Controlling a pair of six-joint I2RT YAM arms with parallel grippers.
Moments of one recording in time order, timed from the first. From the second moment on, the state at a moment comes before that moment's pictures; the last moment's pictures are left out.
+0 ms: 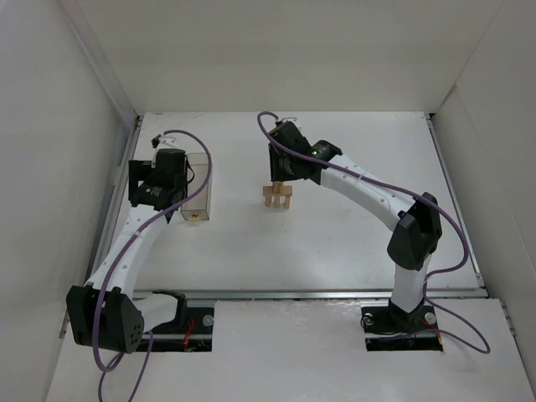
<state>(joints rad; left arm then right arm) -0.18 1.16 0.99 -0.57 -0.69 0.01 0.77 1.88 1.78 -0.74 0.29 0.53</state>
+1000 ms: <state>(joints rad) -0.18 1.16 0.99 -0.57 -0.69 0.01 0.77 1.88 1.79 -0.74 0.28 0.53</state>
